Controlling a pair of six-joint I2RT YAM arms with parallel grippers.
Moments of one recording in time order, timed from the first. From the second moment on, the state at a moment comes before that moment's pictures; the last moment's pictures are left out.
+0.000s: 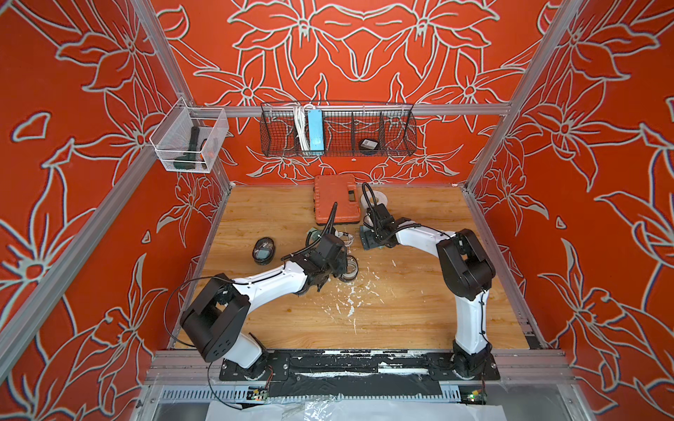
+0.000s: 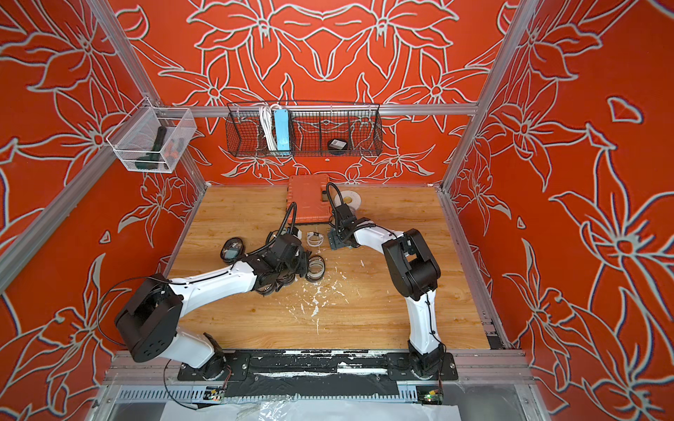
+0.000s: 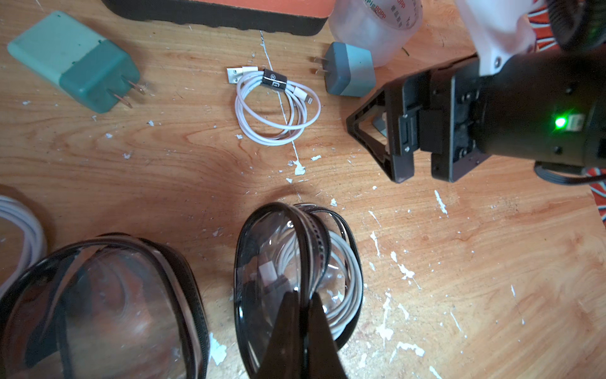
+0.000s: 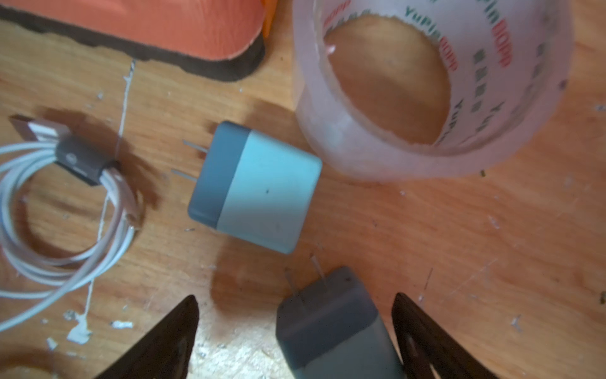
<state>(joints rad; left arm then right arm) -0.67 1.50 0.86 -0.15 -0.11 -0.63 0.54 2.04 1.39 -0.42 0.10 0.16</state>
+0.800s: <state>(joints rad) -0.66 1.50 0.86 -0.15 -0.09 -0.63 0.54 2.03 1.36 -0.44 0.15 0.27</state>
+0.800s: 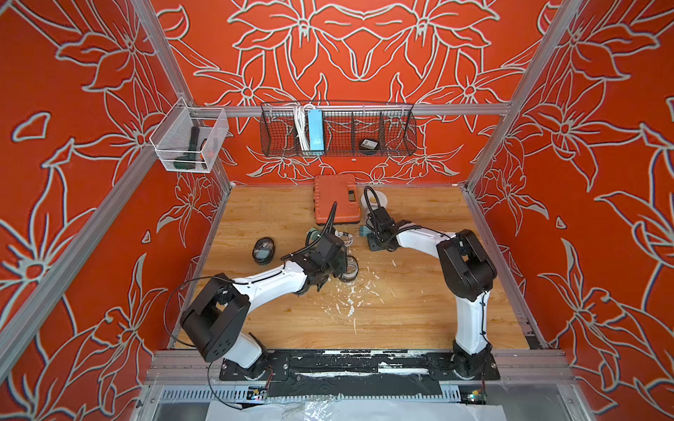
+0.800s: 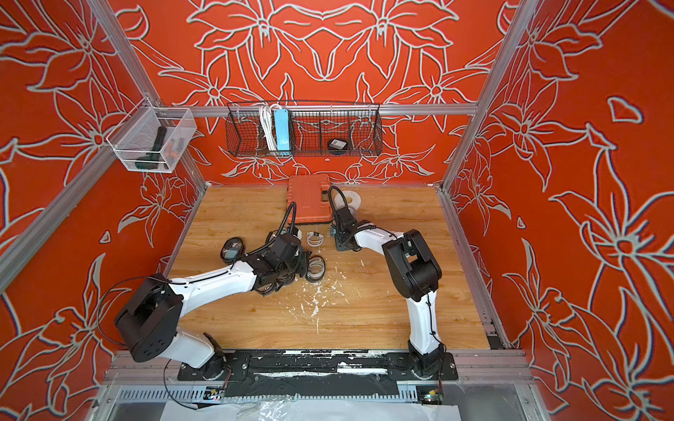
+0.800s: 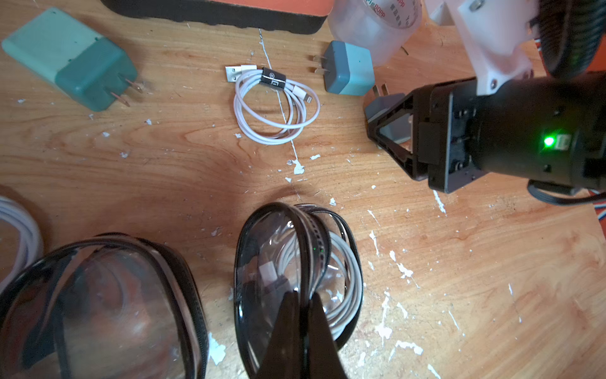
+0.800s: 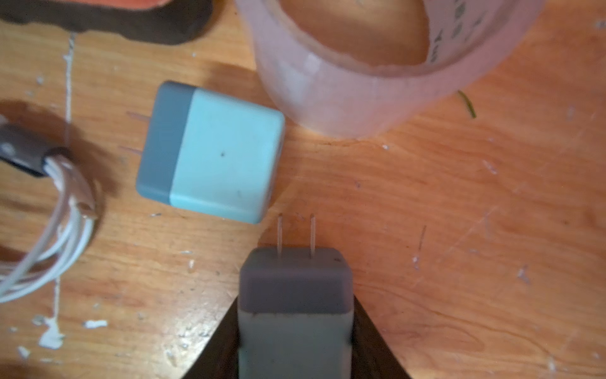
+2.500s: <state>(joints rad) -0.60 1.50 0.78 0.01 0.12 -0.65 0.85 1.76 1.06 -0.26 0.02 0.56</state>
